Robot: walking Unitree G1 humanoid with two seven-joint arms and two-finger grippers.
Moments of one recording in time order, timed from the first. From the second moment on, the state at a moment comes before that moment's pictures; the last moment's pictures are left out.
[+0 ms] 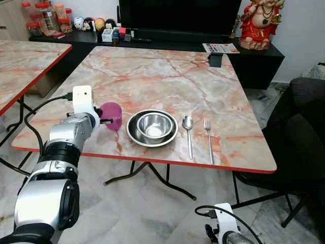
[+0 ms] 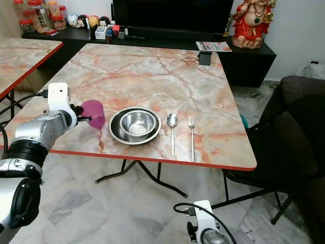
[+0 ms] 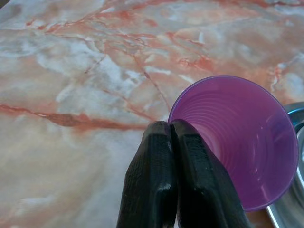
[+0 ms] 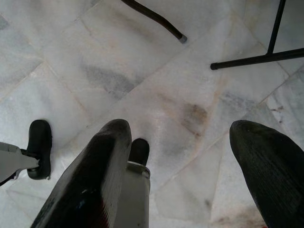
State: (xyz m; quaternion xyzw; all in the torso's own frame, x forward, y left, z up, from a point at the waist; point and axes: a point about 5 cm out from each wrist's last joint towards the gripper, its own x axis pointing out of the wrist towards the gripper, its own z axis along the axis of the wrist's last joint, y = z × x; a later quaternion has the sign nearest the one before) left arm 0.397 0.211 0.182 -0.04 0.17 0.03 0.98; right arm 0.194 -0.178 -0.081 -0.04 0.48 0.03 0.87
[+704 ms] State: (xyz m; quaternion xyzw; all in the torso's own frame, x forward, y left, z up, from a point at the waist) left arm 0.398 0.208 0.176 -0.05 0.18 0.02 0.98; right arm 0.193 -0.177 -0.082 -0.04 0.48 0.03 0.87
